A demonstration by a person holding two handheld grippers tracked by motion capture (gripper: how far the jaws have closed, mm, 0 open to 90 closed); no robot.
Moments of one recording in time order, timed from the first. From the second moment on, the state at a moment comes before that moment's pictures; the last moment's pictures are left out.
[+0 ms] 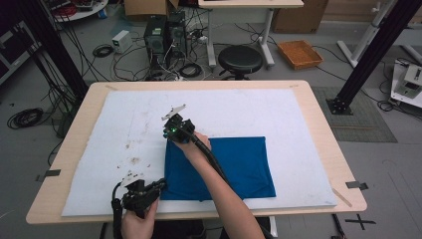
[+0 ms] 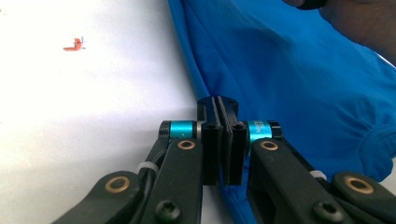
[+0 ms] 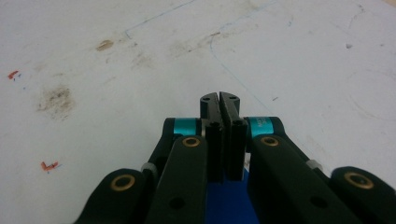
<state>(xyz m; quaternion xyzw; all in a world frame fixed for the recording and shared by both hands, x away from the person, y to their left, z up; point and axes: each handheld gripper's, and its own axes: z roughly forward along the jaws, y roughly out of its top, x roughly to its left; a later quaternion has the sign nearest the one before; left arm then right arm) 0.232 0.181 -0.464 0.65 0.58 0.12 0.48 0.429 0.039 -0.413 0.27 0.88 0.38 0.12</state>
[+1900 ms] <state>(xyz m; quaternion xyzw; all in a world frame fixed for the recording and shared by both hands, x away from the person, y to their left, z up) 0.253 0.040 -0.427 0.67 0.46 -0.01 0.58 0.428 -0.125 -0.357 0.29 0.85 0.43 0.11</state>
